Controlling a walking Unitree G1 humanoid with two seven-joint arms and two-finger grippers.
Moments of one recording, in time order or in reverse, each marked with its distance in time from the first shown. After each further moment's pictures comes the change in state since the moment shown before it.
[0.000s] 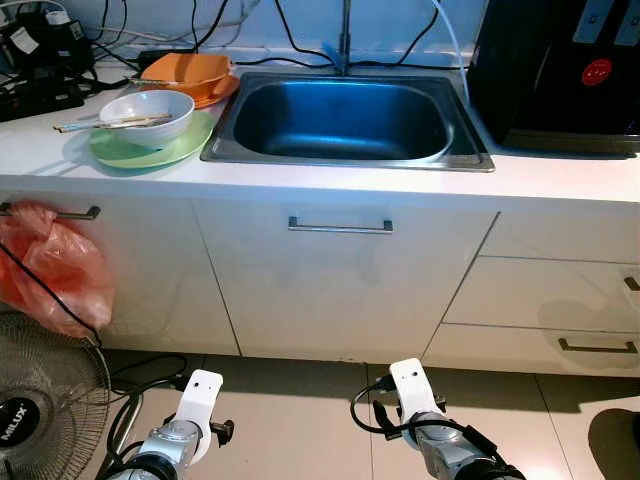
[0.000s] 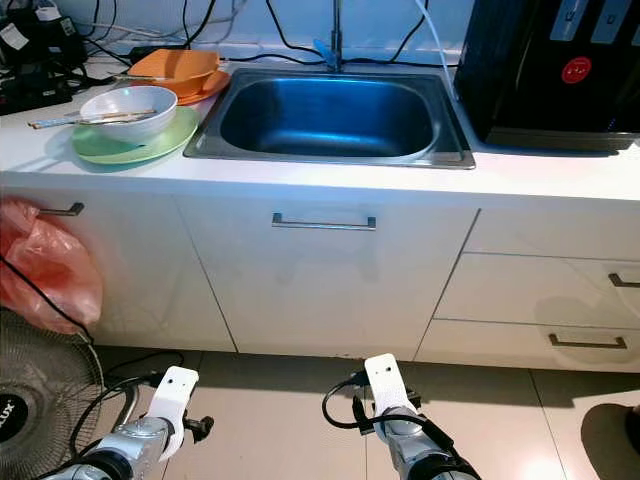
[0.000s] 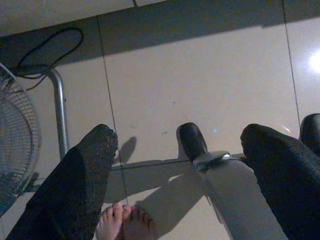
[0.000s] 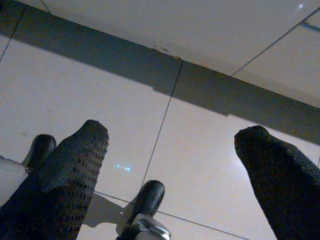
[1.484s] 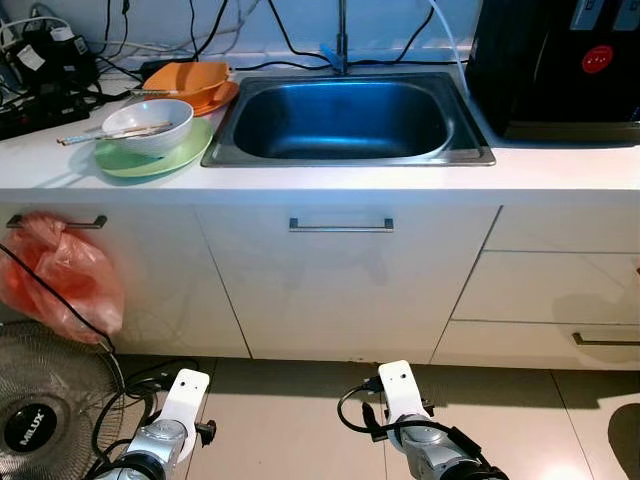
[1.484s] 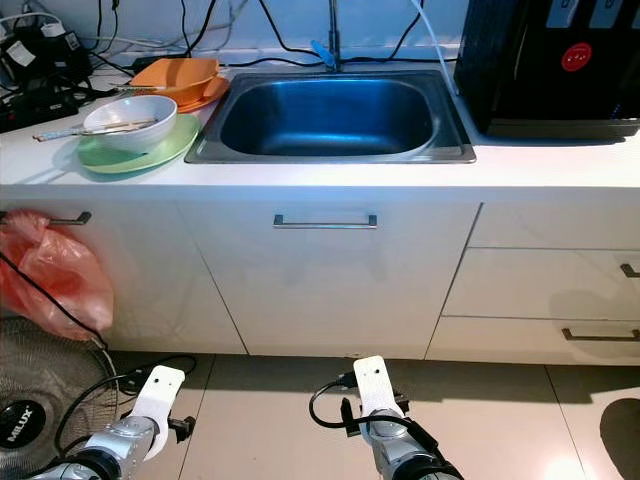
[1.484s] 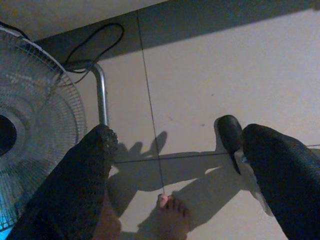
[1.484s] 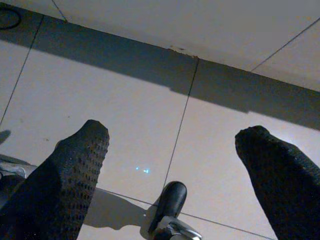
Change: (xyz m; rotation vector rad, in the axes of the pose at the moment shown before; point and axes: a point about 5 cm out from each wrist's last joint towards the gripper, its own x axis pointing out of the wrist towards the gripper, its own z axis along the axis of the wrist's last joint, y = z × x) left arm -0.003 0.020 -0.002 0.044 0.020 0.092; right arm 0.001 0.024 0.003 0.044 0.012 -0.007
